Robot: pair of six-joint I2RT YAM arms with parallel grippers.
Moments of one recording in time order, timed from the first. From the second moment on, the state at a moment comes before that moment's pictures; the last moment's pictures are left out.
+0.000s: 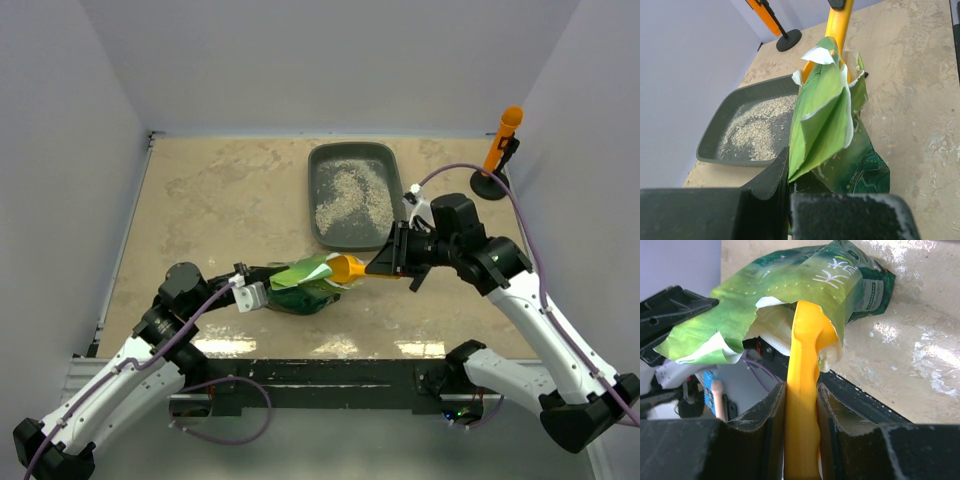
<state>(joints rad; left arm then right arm) -0.62 0.51 0.42 0.05 0.58 0.55 0.50 0.99 1.10 -0.85 -0.45 0.65</state>
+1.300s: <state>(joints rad) -0.62 0.51 0.42 0.06 0.60 0.53 0.51 0.89 0.95 -0.71 -0.29 0.85</state>
